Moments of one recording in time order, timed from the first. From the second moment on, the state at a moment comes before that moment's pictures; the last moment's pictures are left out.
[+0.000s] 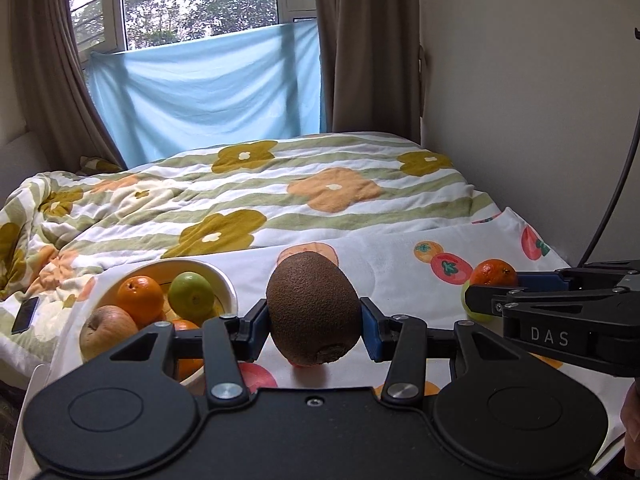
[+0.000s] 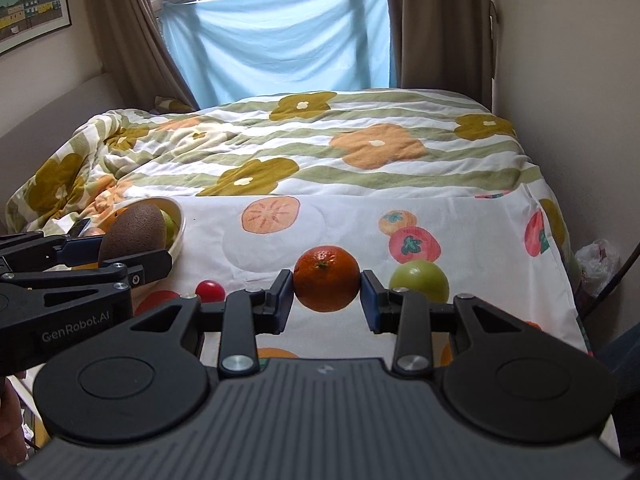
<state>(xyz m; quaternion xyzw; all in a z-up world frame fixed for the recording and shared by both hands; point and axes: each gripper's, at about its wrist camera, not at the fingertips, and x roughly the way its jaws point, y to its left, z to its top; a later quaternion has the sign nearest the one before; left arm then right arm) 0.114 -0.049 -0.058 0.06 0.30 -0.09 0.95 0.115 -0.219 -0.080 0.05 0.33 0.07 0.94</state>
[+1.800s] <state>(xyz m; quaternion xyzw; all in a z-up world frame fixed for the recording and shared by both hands) 0.233 0.088 -0.111 0.13 0.33 -0.09 0.93 0.242 -0.056 -0.108 0.07 0.40 0.09 0.91</state>
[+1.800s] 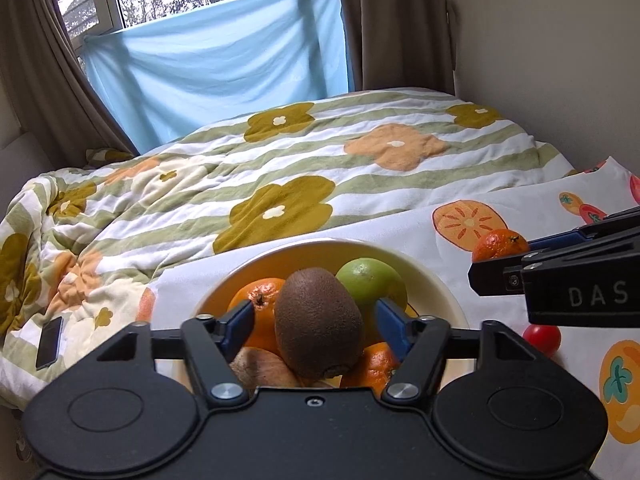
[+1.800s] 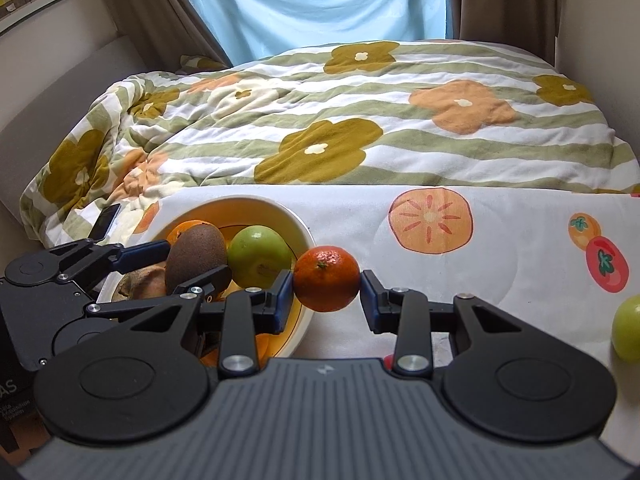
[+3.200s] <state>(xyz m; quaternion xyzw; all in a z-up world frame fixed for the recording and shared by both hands) 0.170 0.120 -0.096 0.09 0.34 -0.06 0.93 0.237 -0.020 -0.114 0.02 0.40 0.13 0.91</state>
